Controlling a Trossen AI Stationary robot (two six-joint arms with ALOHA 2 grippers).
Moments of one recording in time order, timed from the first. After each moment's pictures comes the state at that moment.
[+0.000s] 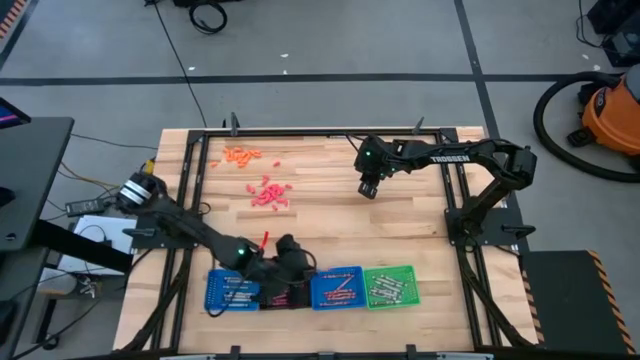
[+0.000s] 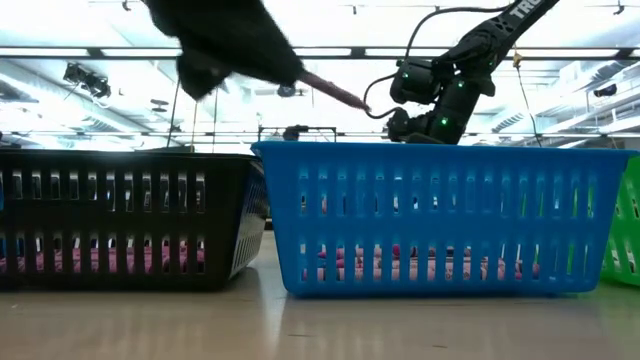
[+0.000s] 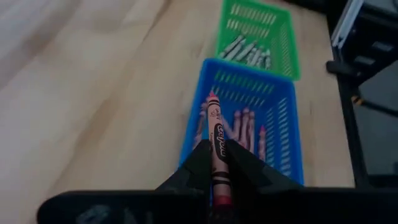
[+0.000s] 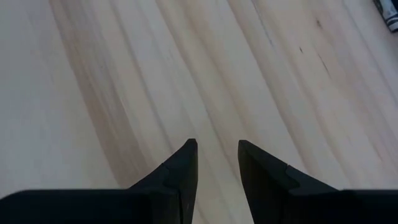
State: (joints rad) left arm -0.51 1.64 1.04 -0.10 -0.48 -0.65; right arm -0.45 1.57 0.93 -0.42 0.01 -0.04
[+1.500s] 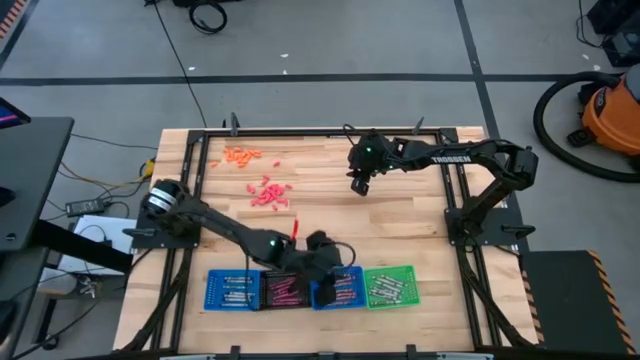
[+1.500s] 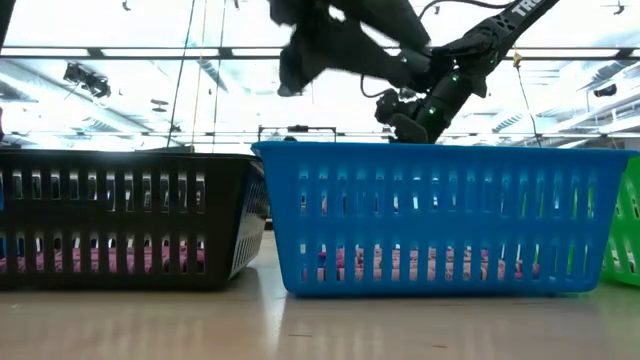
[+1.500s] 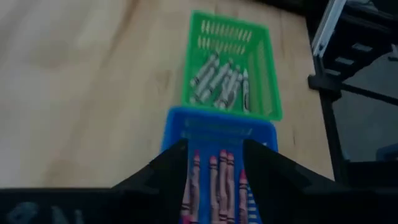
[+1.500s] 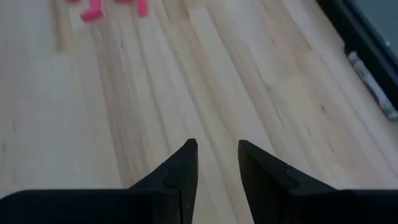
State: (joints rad) left arm -0.38 1.88 1.36 -0.16 -0.27 -0.51; right arm -0.44 1.56 0.93 -0.22 -0.08 -0.07
